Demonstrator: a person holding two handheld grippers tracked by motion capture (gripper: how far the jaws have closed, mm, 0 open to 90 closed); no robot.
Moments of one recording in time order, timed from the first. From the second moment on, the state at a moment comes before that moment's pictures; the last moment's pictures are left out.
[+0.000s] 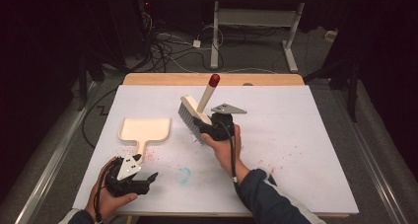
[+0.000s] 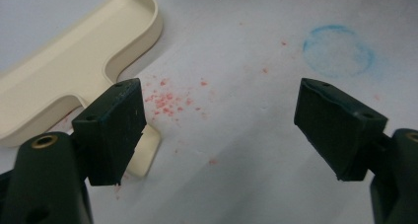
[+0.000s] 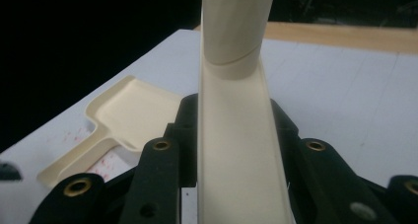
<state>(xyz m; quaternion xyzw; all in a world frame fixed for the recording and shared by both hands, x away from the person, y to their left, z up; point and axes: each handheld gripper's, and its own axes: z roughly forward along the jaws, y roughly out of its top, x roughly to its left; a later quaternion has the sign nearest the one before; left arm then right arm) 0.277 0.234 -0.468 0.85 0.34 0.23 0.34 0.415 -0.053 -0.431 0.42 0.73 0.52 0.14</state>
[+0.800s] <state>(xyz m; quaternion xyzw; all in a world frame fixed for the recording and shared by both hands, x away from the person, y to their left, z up) 0.277 0.229 -0.469 0.86 0.33 0.22 0.33 0.417 -0.072 -0.464 0.55 0.68 0.46 0.18</state>
